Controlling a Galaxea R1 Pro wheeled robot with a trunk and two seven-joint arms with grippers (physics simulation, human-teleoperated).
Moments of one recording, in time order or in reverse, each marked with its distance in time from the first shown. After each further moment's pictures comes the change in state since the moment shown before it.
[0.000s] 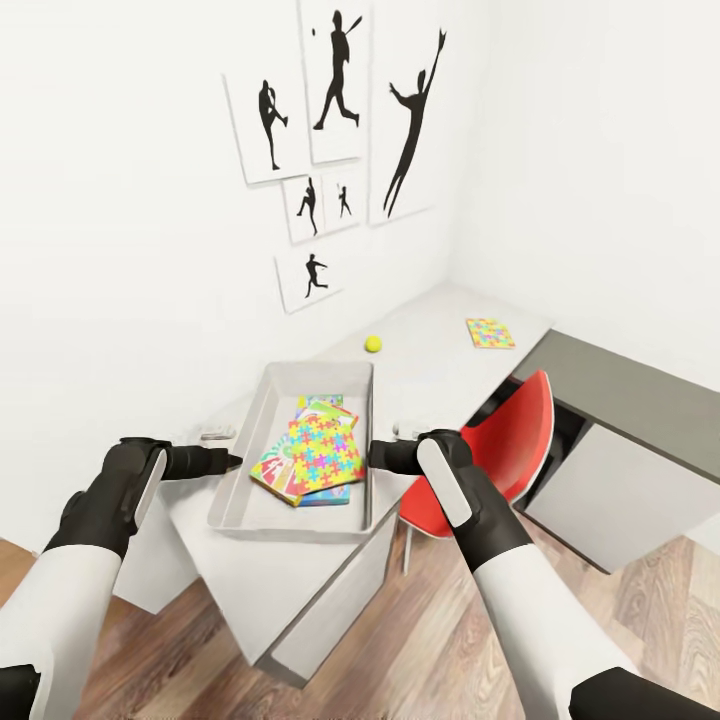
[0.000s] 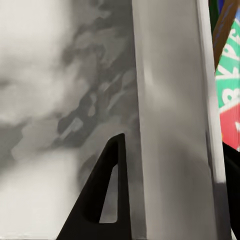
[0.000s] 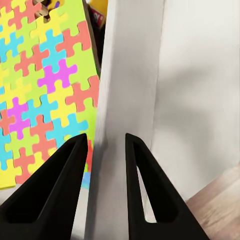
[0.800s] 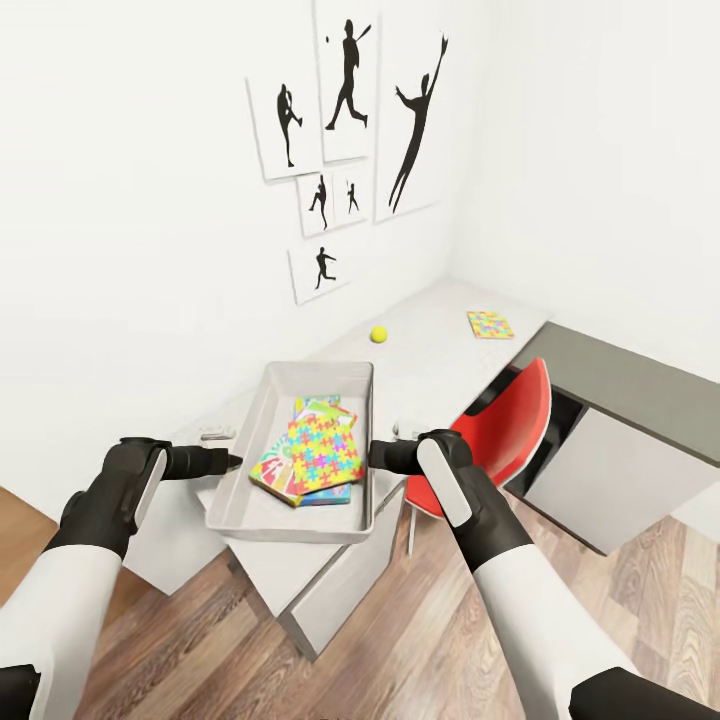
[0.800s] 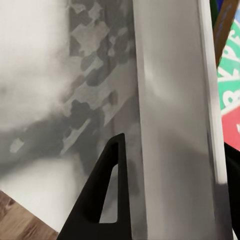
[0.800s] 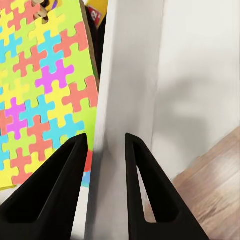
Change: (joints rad) left arm 0.000 0.000 0.000 0.000 -0.003 0.000 0.001; right arm 0.000 0.000 0.000 0.000 0.000 -0.001 0.000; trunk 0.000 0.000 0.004
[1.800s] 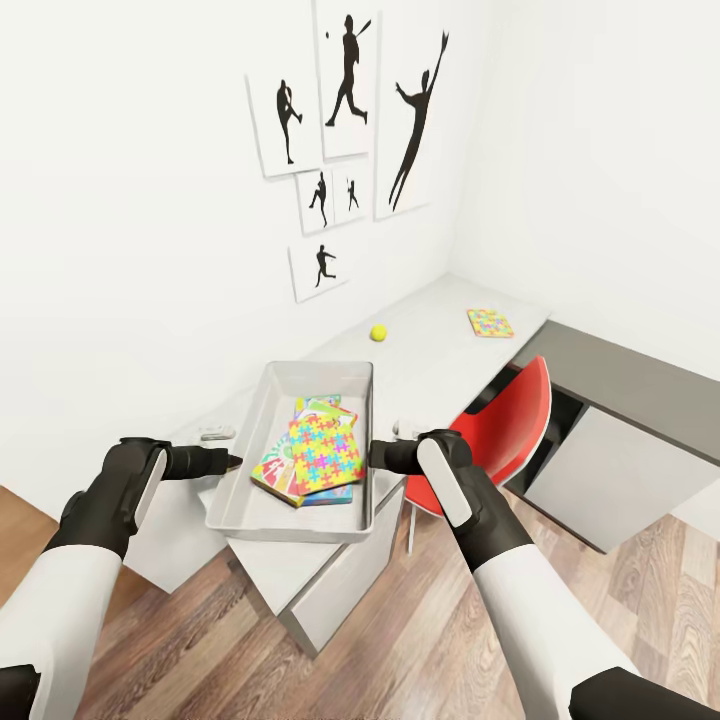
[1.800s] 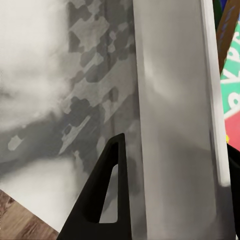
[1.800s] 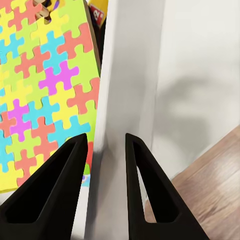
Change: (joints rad) left arm 0.000 0.000 0.000 0.000 0.001 0.001 0.000; right arm 0.000 0.000 -0.001 0.000 0.001 0.001 0.001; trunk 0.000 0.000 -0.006
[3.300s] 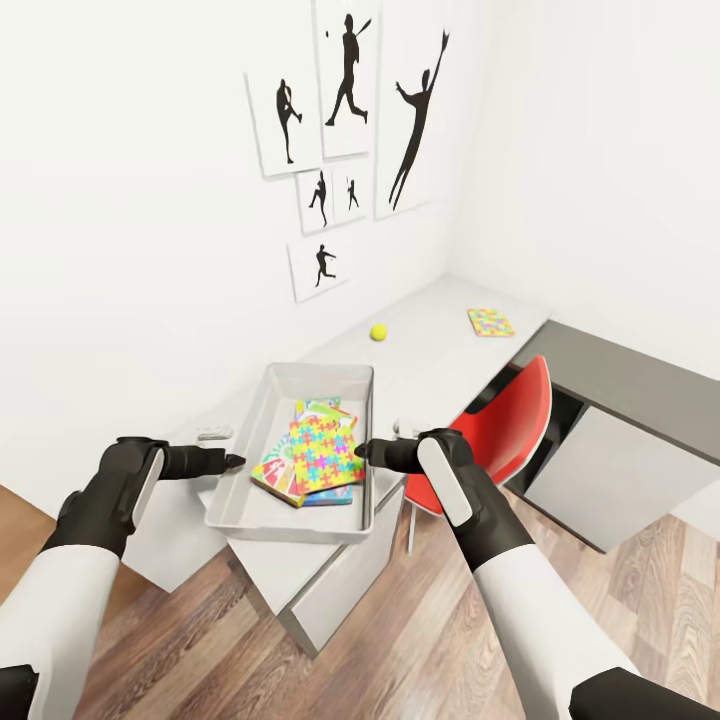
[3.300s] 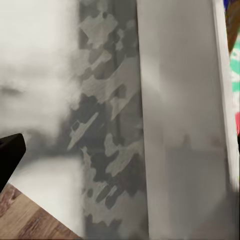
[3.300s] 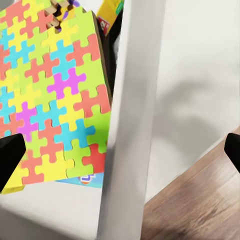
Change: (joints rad) left arm 0.000 0.004 0.010 -0.008 -0.012 0.016 -0.001; right arm 0.000 0.000 -0.001 -0.009 0.002 -0.001 -0.001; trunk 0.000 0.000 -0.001
